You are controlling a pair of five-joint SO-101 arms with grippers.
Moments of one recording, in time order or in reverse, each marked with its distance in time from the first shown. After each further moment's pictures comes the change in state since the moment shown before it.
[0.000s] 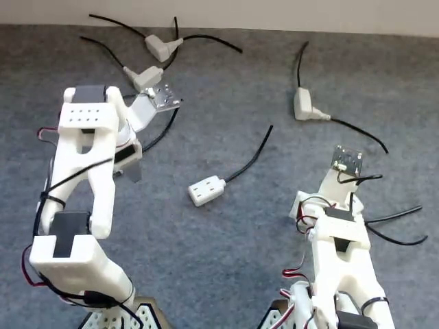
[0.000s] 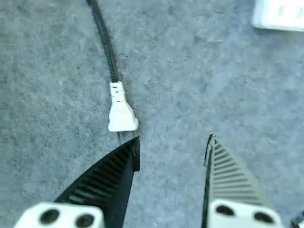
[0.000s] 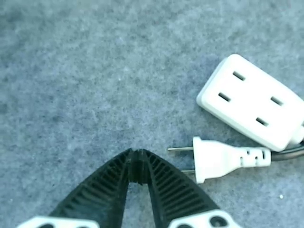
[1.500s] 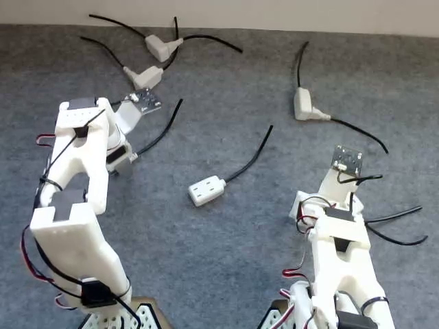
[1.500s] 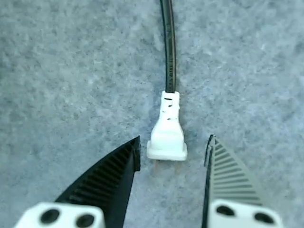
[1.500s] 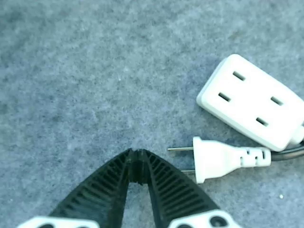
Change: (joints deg) left arm -6.0 14.9 -0.4 -15.4 0.7; right arm 0.0 0.0 0.0 0.0 0.0
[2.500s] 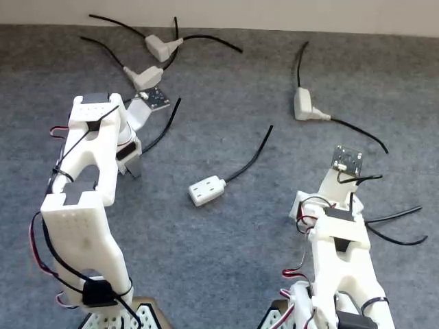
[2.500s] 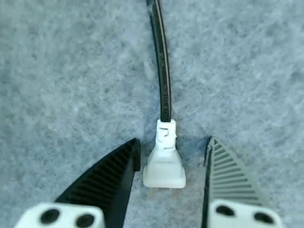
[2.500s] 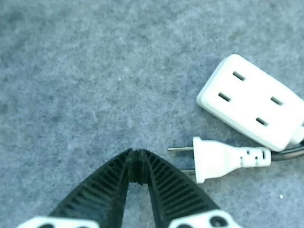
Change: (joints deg) left arm 3.3 7.8 -9.1 4.0 4.1; right arm 0.0 0.0 0.0 0.0 0.0
